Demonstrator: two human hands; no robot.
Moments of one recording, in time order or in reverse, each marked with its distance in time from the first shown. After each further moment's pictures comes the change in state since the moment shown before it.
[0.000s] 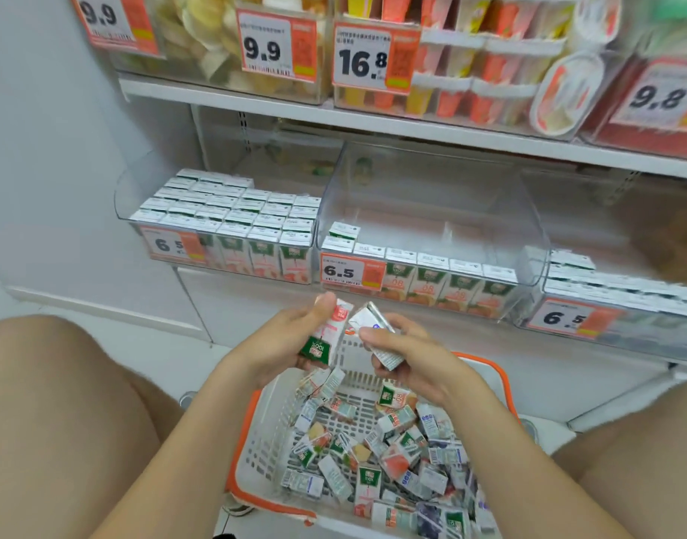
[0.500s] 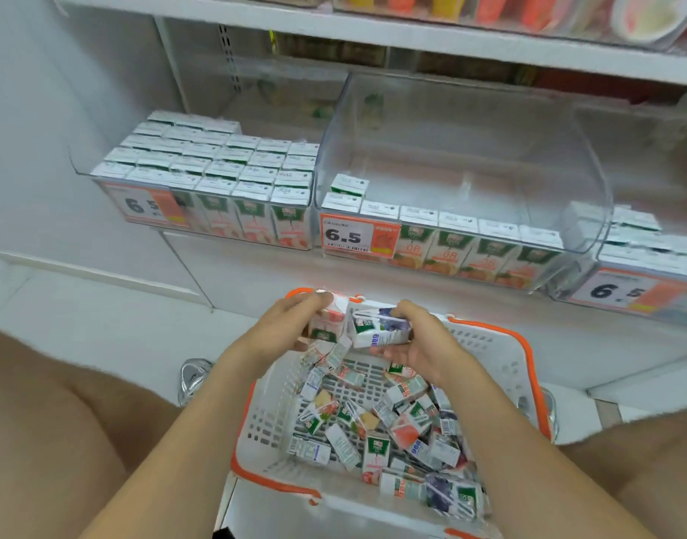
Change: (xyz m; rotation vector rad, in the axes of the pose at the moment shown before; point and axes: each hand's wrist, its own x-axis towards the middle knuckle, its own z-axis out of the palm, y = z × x) left_hand 0.050 -0.062 -0.013 0.078 0.112 -0.106; right_hand 0.065 0.054 -0.031 0.151 0.254 0.172
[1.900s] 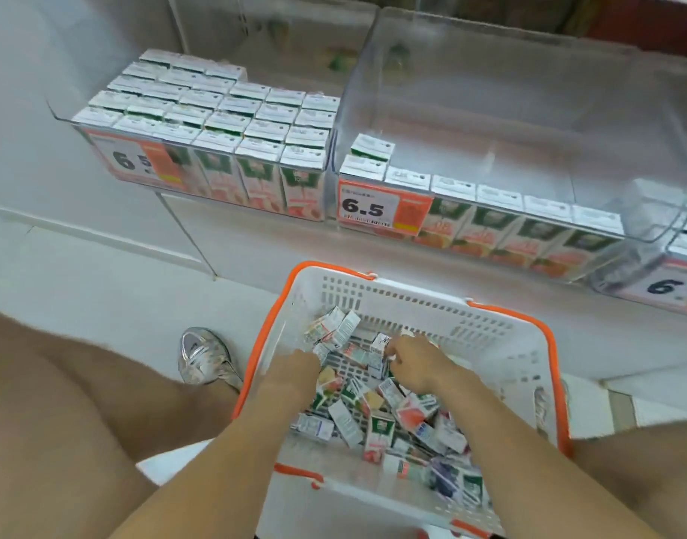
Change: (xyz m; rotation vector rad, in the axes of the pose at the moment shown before) left_hand 0.031 -0.118 0.047 1.311 -0.170 -0.200; right_hand 0.053 0.067 -0.019 -1.587 -0.122 -0.061
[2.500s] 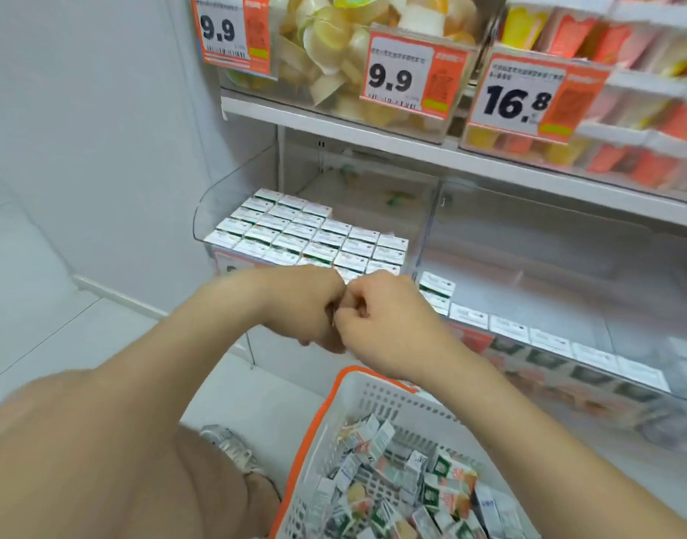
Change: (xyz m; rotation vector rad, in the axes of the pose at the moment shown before) left_hand -0.143 -0.109 -0.282 -0.211 0.257 0.317; right_hand -0.123 -0.233 -0.196 0.165 0.596 -0.491
